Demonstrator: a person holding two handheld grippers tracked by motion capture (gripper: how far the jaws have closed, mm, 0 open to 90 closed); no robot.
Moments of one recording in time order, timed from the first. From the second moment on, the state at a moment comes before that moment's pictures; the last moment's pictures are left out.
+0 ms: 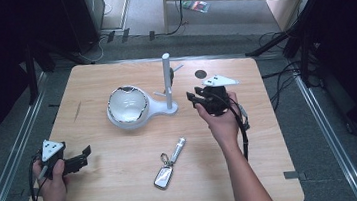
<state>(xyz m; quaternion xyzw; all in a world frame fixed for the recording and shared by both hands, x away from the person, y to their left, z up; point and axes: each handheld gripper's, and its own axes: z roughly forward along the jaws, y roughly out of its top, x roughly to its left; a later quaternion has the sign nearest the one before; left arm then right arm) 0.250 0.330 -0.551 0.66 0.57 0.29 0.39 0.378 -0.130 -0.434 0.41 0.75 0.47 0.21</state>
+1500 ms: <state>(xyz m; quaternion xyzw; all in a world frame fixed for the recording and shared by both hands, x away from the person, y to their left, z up) 0.249 0.330 -0.551 0.66 0.57 0.30 0.39 0.310 -0.215 -0.475 0.46 0.71 0.44 0.31</state>
